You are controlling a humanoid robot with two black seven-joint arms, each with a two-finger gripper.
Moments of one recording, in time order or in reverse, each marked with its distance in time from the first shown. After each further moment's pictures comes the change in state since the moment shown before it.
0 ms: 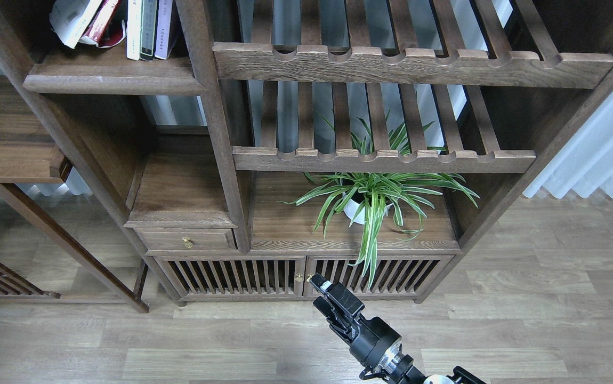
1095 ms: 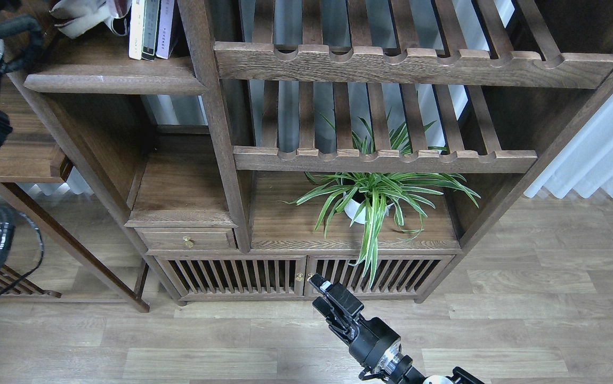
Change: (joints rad) left arm -0.090 -0.172 0.089 0.206 0.131 0.000 -0.104; right arm -0.003 -0.001 0.000 0.001 0.004 0.000 0.001
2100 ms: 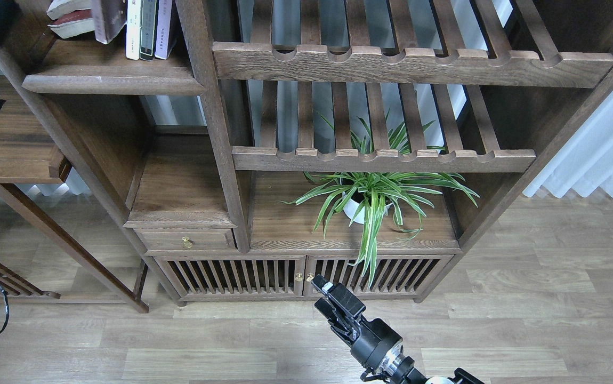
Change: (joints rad) left arm 0.336 0.122 -0.139 -0.366 -0.132 0.000 0.003; right arm -0.004 -0.001 0.000 0.000 0.000 0.000 0.000
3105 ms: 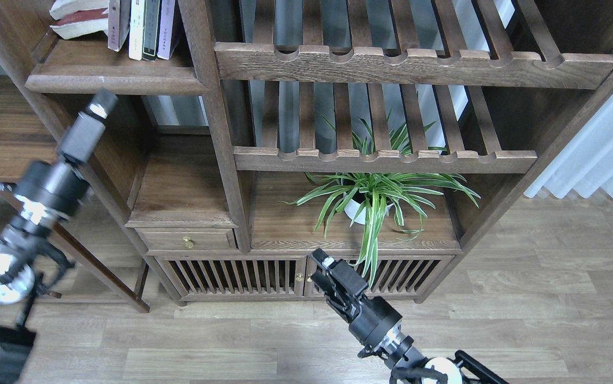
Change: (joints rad) left arm 0.658 -0.263 0.127 -0.198 -0.285 0.000 0.012; right arm 0.050 -0.013 0.053 0.142 -0.006 0.000 -0.002
